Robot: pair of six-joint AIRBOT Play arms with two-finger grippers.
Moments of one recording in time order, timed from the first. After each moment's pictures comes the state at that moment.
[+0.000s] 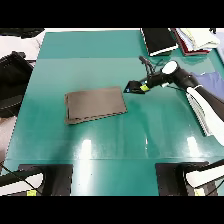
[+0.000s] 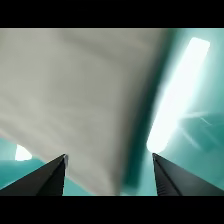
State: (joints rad) left arm -0.08 -1.29 1.86 1.24 -1.11 -1.53; right arm 0.22 -1.64 1.35 -0.79 1.07 1.30
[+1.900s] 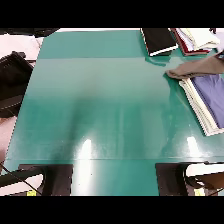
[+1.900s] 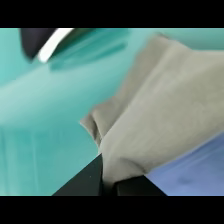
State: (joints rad) left arm -0.13 -1.29 1.86 1.09 -1.11 -1.50; right arm -0.58 -1.56 1.75 -0.94 1.13 1.39
